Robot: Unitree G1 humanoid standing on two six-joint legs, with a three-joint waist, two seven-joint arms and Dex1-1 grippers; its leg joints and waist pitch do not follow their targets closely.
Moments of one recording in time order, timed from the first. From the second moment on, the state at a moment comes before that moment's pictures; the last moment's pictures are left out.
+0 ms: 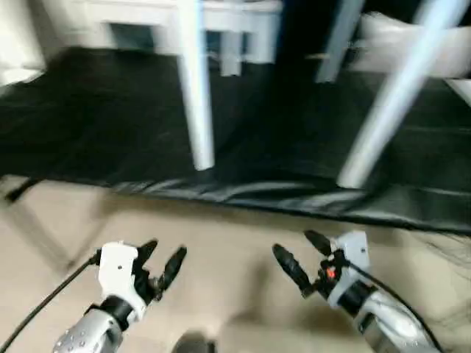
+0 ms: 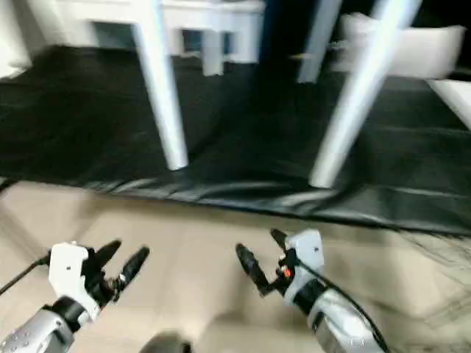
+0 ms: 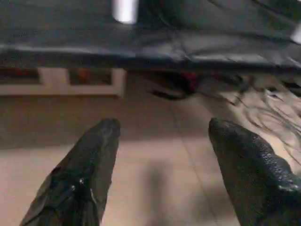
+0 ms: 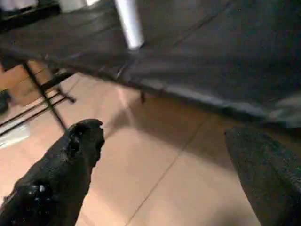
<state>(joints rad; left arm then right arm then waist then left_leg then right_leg) 0.37 0.24 0.00 -0.23 -0.26 0.20 -0.40 0.21 -0.24 0.10 -0.17 0.31 0.23 0.52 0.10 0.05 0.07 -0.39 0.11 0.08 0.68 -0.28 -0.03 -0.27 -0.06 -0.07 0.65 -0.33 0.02</state>
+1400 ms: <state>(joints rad) -0.13 0.09 -0.03 1.09 -0.06 0.06 -0.23 -0.19 -0.08 0.07 1.26 0.07 0.14 0.12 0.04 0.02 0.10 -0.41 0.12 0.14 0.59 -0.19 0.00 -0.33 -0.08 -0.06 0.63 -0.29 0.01</state>
